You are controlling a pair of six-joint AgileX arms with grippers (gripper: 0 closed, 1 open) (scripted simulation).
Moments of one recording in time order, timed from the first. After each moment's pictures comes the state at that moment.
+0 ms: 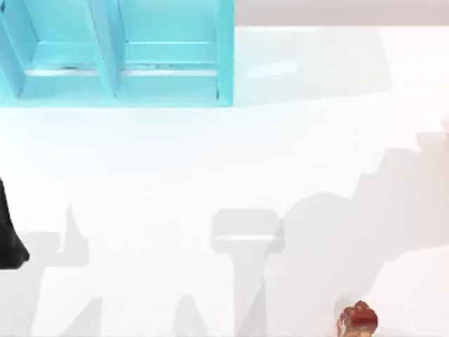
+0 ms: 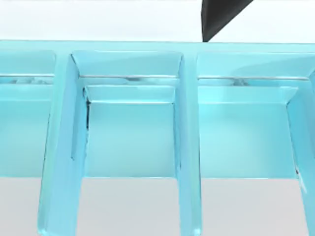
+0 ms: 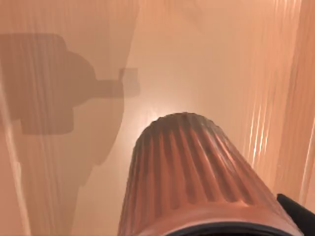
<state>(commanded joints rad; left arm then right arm) 0.00 0.00 0.00 0.00 0.00 0.00 -0.47 2.08 2.06 -1.56 0.00 -0.46</state>
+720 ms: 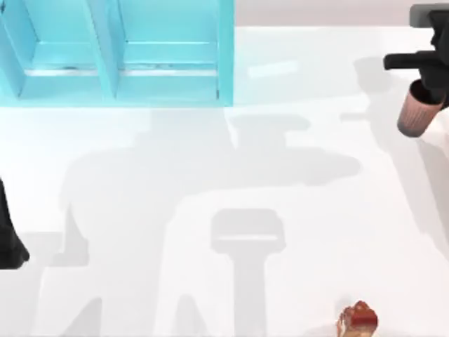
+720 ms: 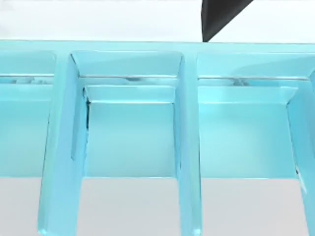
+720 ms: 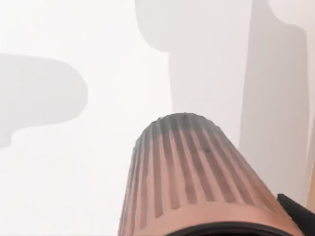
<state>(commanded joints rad) 0.00 0.00 0.00 0.00 0.00 0.00 0.13 2.17 2.00 -1.36 0.04 0.14</state>
